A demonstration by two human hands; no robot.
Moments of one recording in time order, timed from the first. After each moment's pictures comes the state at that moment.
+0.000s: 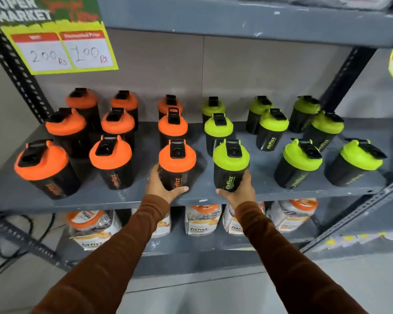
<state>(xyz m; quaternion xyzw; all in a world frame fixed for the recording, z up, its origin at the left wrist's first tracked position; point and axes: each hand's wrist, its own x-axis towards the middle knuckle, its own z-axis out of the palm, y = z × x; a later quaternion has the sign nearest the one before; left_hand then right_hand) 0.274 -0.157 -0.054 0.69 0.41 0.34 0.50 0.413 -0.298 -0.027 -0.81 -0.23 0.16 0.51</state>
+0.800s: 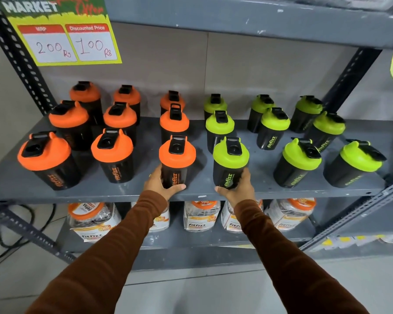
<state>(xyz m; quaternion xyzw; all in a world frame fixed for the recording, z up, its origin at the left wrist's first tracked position) 0.262 -0.162 -0.049 0.73 0.43 0.25 0.47 0.414 -0.301 -0.029 -0.79 -0.25 0.18 0.52</state>
